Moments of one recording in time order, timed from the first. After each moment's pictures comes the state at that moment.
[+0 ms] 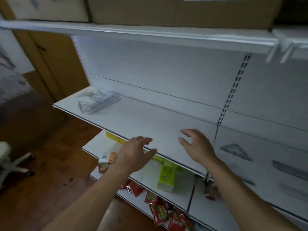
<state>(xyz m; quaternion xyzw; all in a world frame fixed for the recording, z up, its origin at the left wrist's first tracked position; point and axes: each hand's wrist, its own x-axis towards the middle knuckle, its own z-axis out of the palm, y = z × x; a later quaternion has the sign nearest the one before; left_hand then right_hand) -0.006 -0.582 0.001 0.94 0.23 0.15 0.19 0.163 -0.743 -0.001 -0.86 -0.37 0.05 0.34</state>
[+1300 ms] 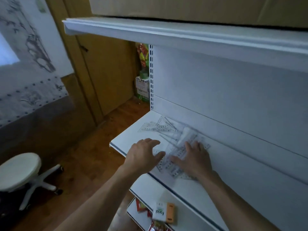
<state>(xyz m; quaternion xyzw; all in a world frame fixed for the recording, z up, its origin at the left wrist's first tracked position) -0.024 -0.089 -0.008 0.92 0.32 0.08 0.20 0.129 -0.206 -0.051 -0.91 -0.37 0.14 0.08</state>
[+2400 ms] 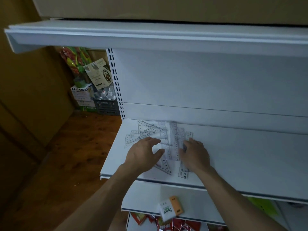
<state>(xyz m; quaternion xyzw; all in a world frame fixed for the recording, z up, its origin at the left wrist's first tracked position) -0.003 -0.006 -0.010 0.96 0.07 0.05 0.27 0.080 -0.184 -0.048 -0.98 -0.13 0.05 0.16</state>
